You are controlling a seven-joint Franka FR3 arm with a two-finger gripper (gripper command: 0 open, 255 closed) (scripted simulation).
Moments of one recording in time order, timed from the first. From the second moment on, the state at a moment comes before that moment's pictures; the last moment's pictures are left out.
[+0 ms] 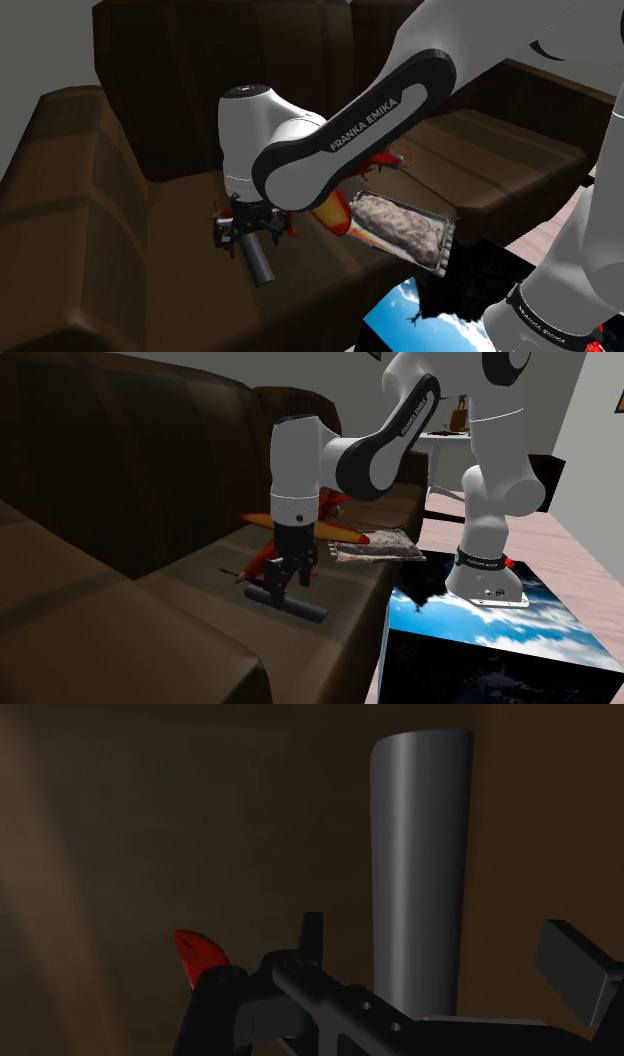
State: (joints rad) arm 0.21 0.29 0.51 -2.03 -0.12 2.35 1.05
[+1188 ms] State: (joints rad) arm 0.22 0.31 0.50 -2.04 -0.14 2.38 1.06
